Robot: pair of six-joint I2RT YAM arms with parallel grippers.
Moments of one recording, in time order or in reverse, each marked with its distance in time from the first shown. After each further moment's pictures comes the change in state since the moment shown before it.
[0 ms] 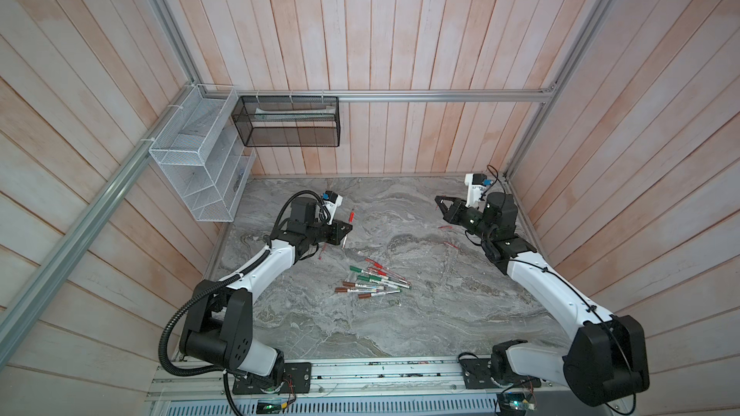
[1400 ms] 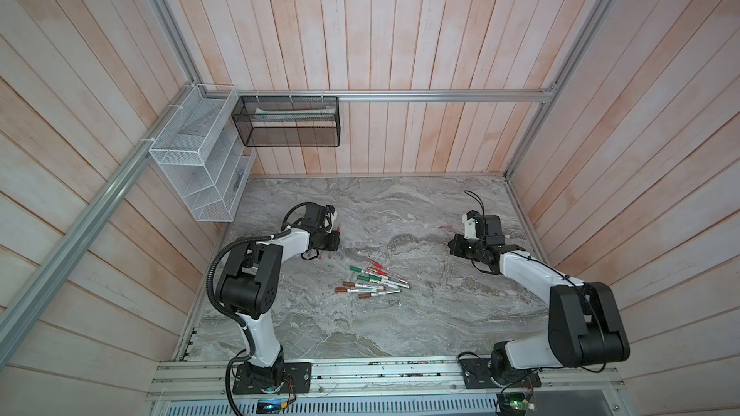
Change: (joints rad) left arm 0.022 0.355 0.111 -0.101 -0.307 0.051; right arm -0.109 0.216 -0.129 -0.259 0.132 -0.206
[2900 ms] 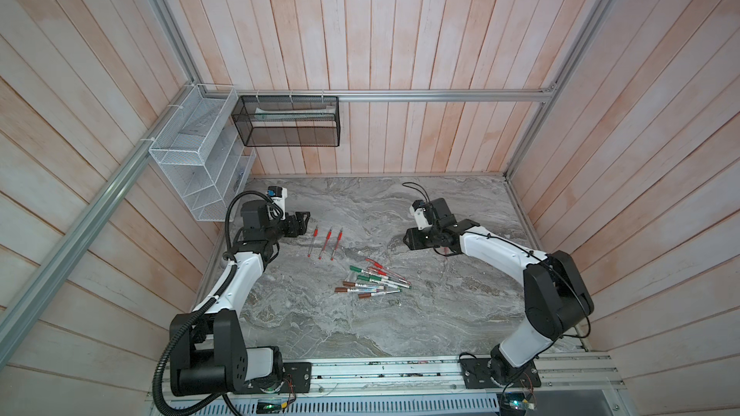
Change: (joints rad) left arm 0.322 -0.517 -0.212 0.182 0.186 -0.003; right arm 0.409 0.222 0.399 -0.237 0.089 -0.098
